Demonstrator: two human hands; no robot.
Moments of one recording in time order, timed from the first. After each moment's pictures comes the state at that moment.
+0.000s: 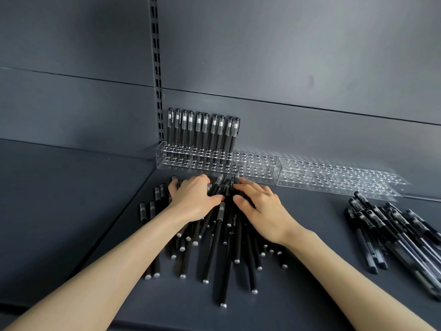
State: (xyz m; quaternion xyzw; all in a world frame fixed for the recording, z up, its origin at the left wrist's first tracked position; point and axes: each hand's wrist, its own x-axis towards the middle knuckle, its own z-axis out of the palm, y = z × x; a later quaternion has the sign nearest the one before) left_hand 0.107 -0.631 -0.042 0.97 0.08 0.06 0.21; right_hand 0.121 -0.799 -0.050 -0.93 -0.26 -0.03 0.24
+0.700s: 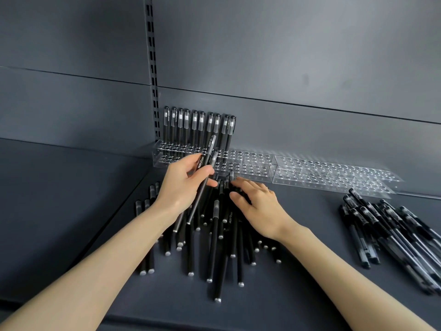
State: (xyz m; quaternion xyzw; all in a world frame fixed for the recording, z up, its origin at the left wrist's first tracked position) left_hand 0.085 -0.628 -0.025 0.77 -0.01 0.21 0.60; right_hand 0.121 -0.801 -0.049 -0.93 -0.26 -0.05 0.25
